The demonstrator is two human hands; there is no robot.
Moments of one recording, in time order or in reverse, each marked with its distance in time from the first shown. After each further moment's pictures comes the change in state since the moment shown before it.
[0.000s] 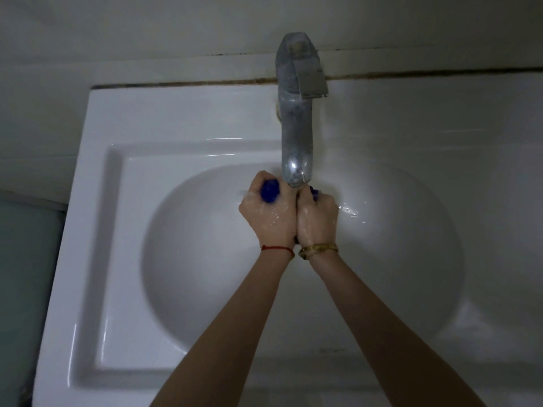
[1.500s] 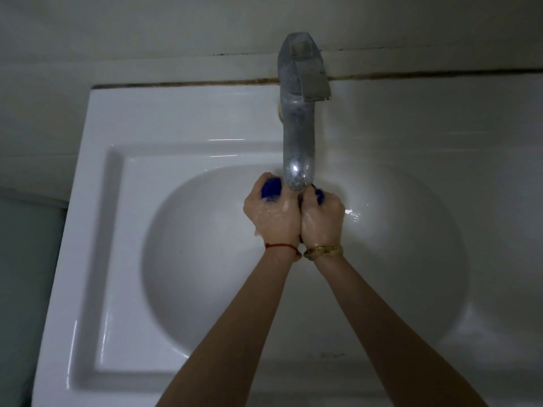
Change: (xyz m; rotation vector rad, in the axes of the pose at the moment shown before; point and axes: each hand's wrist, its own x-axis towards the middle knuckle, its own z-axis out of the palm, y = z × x) left_hand -0.001 0.004 0.008 -0.133 0.001 -0.105; right_hand 0.009 0.007 -0.002 -0.021 0.016 -0.110
